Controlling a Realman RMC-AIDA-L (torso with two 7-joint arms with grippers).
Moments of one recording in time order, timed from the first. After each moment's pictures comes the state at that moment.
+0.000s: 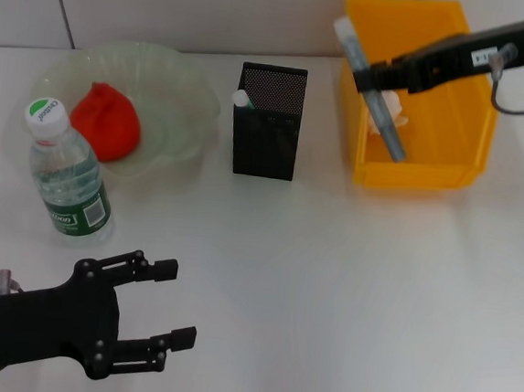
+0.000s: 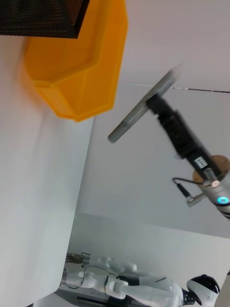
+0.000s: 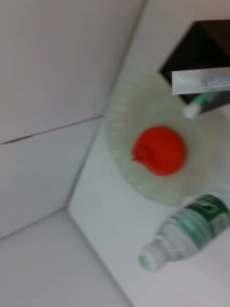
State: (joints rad) left arm -0.25 -2.06 1.17 0.68 1.58 1.62 -1.09; right arm 0.69 2.06 -0.87 -1.34 -2.26 -1.60 2.37
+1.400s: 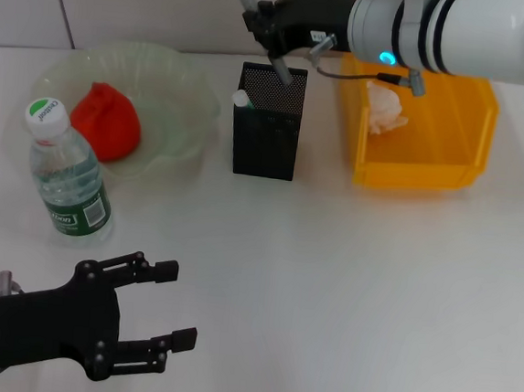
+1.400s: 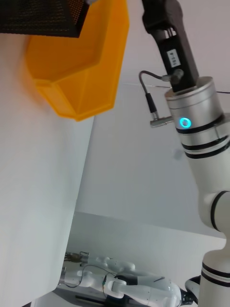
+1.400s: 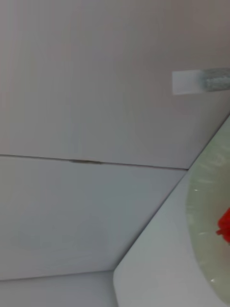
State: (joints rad) left arm -0.25 -2.06 1.17 0.68 1.58 1.62 -1.10; right arm 0.73 2.08 -1.49 -0.97 -2.04 -0.59 2.12
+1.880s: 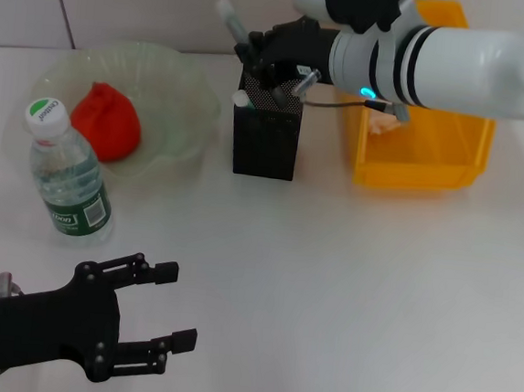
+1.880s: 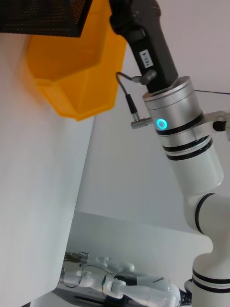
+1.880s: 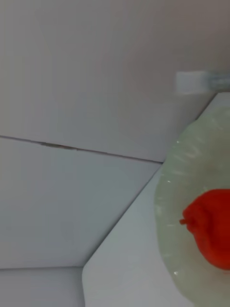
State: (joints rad) left arm -0.25 -2.06 1.17 0.67 1.58 1.62 -1.10; right arm 0.72 2.09 -1.61 -0.93 -2.03 -0.49 2.10
